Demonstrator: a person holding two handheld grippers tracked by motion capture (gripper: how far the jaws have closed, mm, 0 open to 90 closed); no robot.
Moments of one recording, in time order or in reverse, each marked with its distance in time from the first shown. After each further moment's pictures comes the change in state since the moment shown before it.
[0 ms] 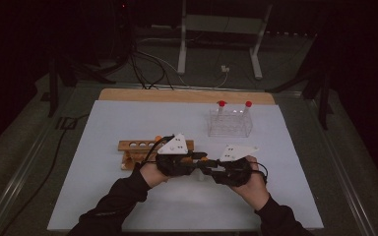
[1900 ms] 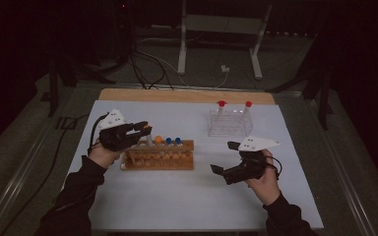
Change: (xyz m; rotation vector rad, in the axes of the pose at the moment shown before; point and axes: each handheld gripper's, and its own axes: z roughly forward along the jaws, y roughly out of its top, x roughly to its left) left arm 0.082 -0.048 -0.111 -0.033 0.382 -0.169; right arm -0.025 -0.003 -0.028 -0.115 -0.072 0.098
